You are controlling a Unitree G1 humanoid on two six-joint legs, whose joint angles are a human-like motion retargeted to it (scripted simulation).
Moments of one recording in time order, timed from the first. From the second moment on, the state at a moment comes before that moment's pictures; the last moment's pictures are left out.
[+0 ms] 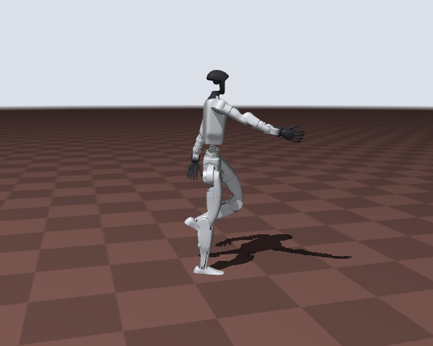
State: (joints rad) left arm 0.20 0.29 -0.19 1.66 -0.14 -0.19 -0.46; right arm -1.06 -0.47 0.03 1.50 0.67 -0.22 -0.11; waist 0.26 -0.19 0.04; left_leg -0.51 0.13 0.31 1.69 -0.65 0.10; right_leg 0.03 -0.16 -0.05 -0.05 -0.08 0.12
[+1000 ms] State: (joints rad) left arm -1.41 0.32 -0.22 1.35 -0.17 -0.13 -0.07; right arm 0.35 -0.23 0.10 1.70 0.18 0.02 0.26; waist -0.19 -0.02 0.09; left_leg 0.47 -0.01 0.10 -0.06 -0.27 -0.08; right_leg -0.10 -0.08 -0.35 0.00 -0.06 0.11
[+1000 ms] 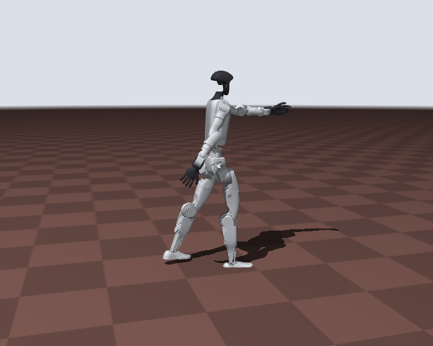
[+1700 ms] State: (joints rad) left arm 0.05 0.20 -0.35 1.65 -0.18 -0.26 -0.21; right arm -0.82 -0.16 0.01 1.41 0.78 -0.34 -0.16; waist 0.23 -0.05 0.15; left_leg 0.15 0.03 0.51 -0.09 -0.16 -0.04; right_leg 0.32 -0.02 -0.01 0.37 -0.12 0.05
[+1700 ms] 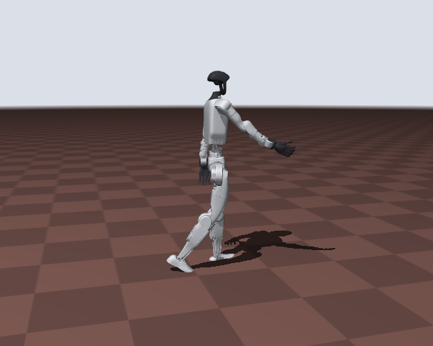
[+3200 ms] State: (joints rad) left arm -1.19 0.39 -0.20 1.48 0.06 -0.05 -0.11; right arm 0.30 -0.24 0.05 1.68 0.07 -0.02 0.21; waist -0.10 0.08 0.07; left_leg 0.17 0.02 0.27 -0.09 -0.22 -0.09; right_leg -0.63 -0.11 -0.12 1.95 -0.32 0.00
